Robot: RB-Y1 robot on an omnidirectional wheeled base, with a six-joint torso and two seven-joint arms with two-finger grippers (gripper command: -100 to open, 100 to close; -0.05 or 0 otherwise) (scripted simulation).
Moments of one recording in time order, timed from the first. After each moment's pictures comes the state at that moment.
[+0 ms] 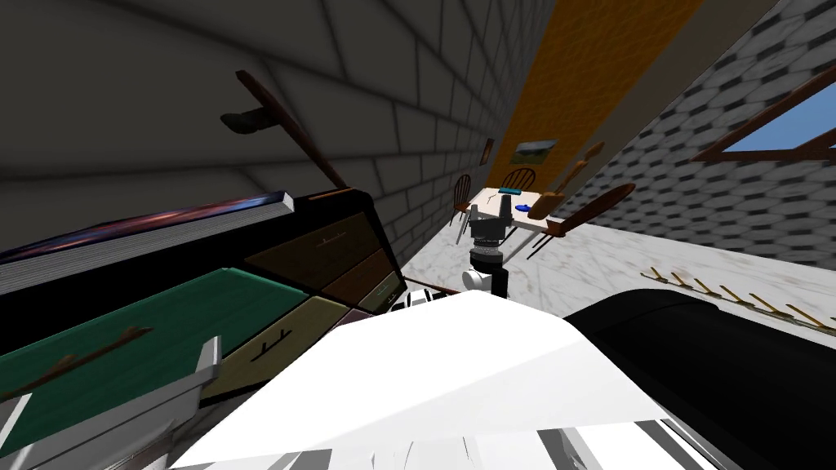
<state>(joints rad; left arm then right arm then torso) 1.43 0.30 0.29 -2.44 0.80 -0.74 0.19 0.45 0.03 0.01 -2.32 -0.10 -0.60 -0.12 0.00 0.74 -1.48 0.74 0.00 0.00</state>
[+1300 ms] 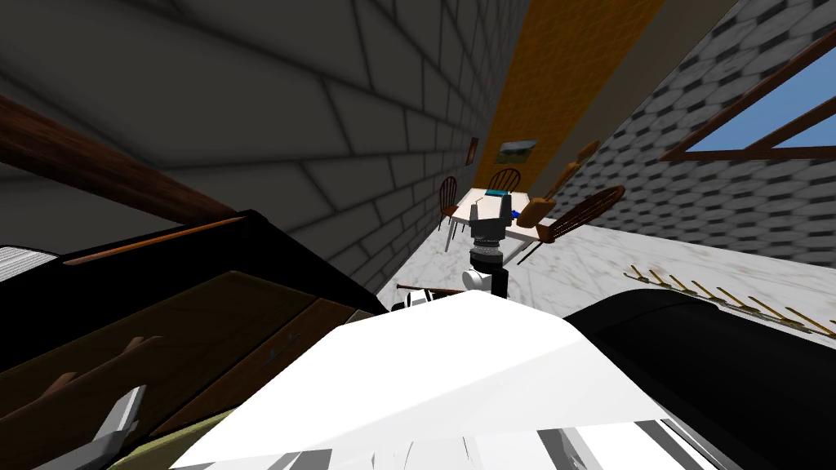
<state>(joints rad) 1.71 0.46 0.41 -2.47 1.12 -0.80 0.18 0.45 0.03 0.01 -2.32 -0.10 -0.60 -0.12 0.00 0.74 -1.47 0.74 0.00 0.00</state>
